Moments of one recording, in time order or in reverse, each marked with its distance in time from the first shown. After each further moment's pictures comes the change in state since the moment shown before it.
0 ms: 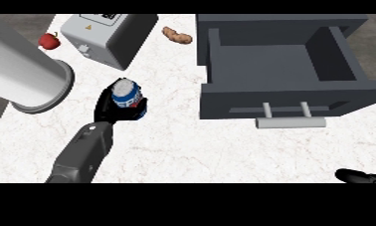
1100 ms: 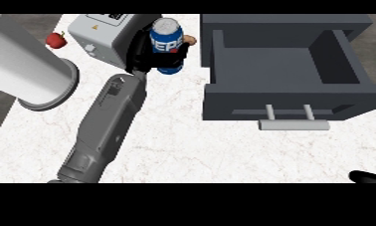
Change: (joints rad) left arm -0.179 -0.120 -0.235 -0.507 0.125 0.226 0.507; right arm 0.000 -0.021 -0.050 -0.038 0.000 -0.008 0.043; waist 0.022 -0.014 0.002
